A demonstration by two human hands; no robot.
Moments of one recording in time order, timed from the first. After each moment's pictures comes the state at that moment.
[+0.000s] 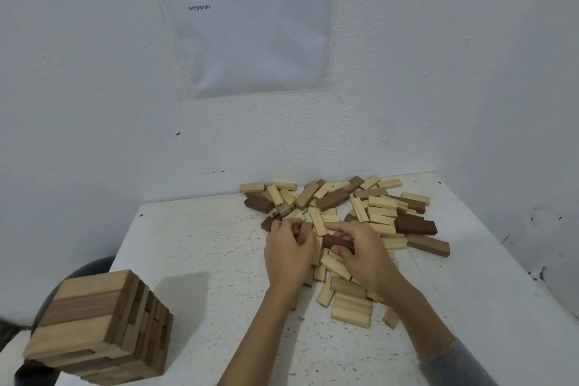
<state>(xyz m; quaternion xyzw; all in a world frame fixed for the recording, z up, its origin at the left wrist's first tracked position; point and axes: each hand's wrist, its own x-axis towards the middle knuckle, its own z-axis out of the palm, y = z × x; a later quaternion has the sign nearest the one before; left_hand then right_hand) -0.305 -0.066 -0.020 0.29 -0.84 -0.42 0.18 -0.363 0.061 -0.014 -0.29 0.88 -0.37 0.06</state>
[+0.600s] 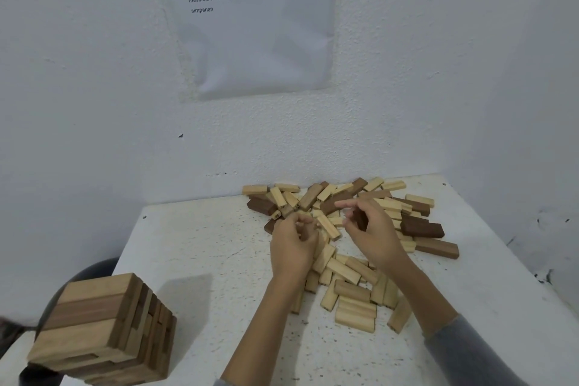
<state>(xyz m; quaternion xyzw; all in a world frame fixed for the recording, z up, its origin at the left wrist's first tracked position) -0.313 -0.072 -0.013 0.26 -0.80 -0.50 0.19 -0.389 0.058 -0.003 -0.26 0.82 -0.52 0.02</state>
